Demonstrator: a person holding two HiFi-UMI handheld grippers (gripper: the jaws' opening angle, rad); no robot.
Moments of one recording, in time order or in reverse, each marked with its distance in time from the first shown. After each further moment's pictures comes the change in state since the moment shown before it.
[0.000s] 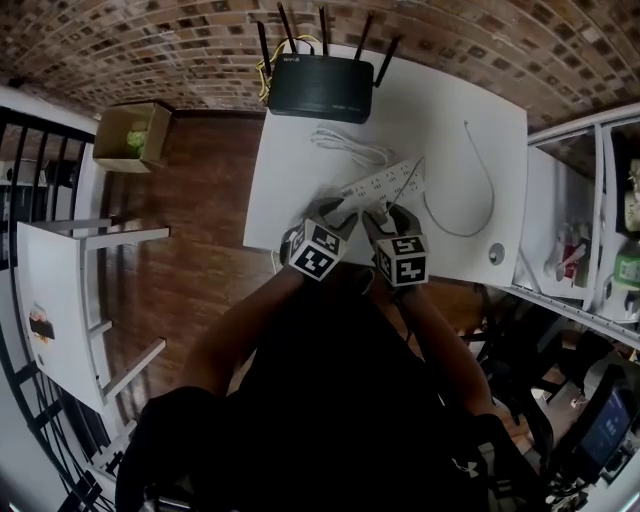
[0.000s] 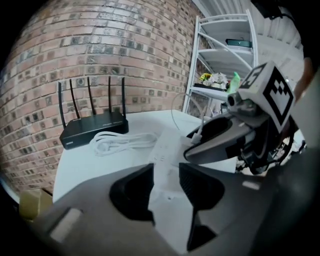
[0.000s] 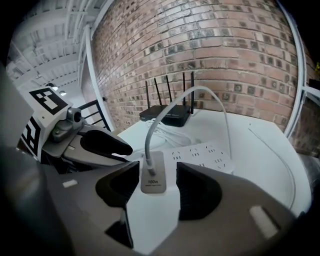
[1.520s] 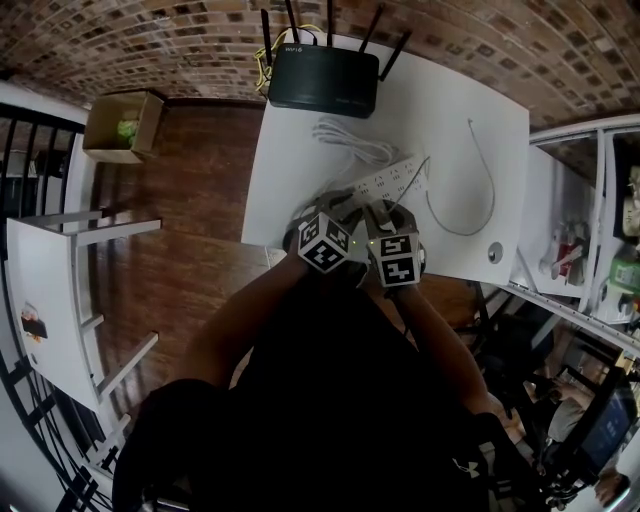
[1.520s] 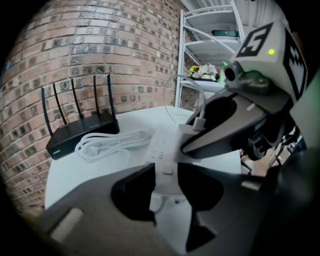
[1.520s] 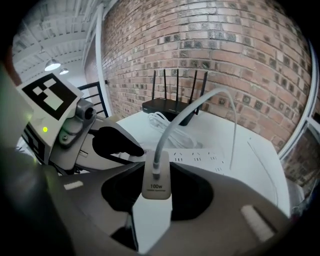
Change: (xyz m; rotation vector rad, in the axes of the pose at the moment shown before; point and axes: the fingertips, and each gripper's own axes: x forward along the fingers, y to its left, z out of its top) left arm 0.028 -0.005 -0.008 0.139 0.015 -0.050; right arm 0.005 0.010 0.006 -0.162 0.087 -0.091
